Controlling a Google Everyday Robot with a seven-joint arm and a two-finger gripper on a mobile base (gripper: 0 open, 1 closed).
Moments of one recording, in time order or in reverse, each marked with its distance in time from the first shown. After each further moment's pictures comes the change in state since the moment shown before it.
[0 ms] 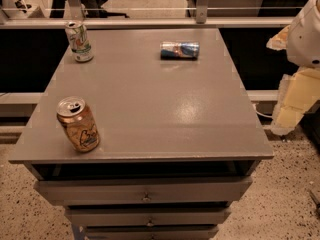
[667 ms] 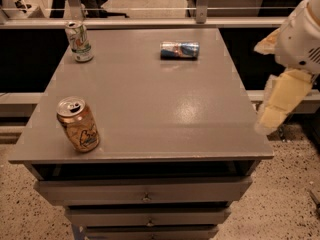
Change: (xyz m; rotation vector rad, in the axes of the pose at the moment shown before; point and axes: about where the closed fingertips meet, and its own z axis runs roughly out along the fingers) arm -0.022 0.005 0.011 -0.044 -0.101 0.028
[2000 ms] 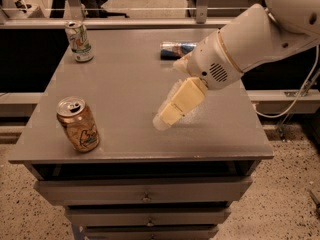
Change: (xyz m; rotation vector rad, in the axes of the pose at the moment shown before) arm -0.151 0.027 0.076 -0.222 -0.482 0.118
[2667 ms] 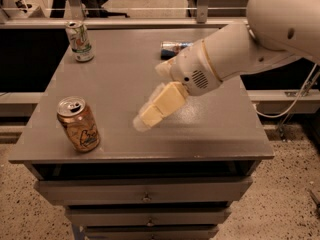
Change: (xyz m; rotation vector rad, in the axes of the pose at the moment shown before) arm -0.020 0.007 0.032 -0.067 -0.125 0.003
